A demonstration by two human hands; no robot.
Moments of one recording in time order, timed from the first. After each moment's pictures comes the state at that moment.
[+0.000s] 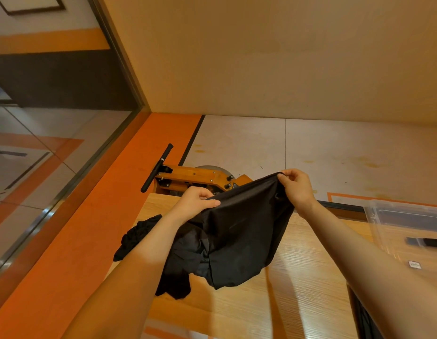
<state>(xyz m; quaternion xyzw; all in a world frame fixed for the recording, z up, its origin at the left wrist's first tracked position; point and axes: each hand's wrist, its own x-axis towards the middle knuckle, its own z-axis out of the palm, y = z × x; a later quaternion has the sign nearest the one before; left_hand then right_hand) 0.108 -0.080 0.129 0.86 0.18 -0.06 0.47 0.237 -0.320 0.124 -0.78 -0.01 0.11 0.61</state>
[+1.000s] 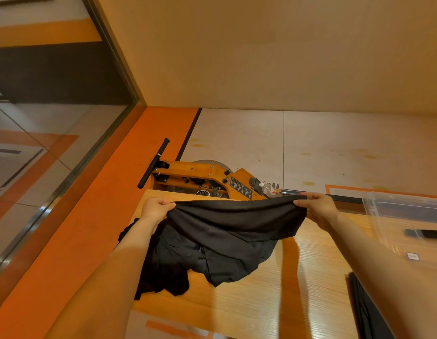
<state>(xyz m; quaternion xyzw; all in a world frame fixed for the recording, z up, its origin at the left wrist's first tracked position) 0.076 -0.010 0.080 0.76 0.45 0.01 0.48 0.246 -0.394 0.062 -0.73 0.16 0.26 0.61</state>
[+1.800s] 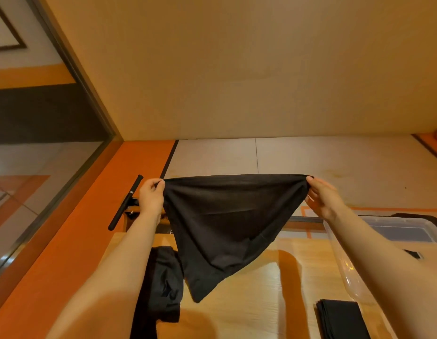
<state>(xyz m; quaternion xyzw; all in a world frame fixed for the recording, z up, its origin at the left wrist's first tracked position) 0.205 -0.093 0.176 0.74 0.36 0.25 0.51 0.322 -0.471 0.162 -0.54 0.20 0.12 0.81</state>
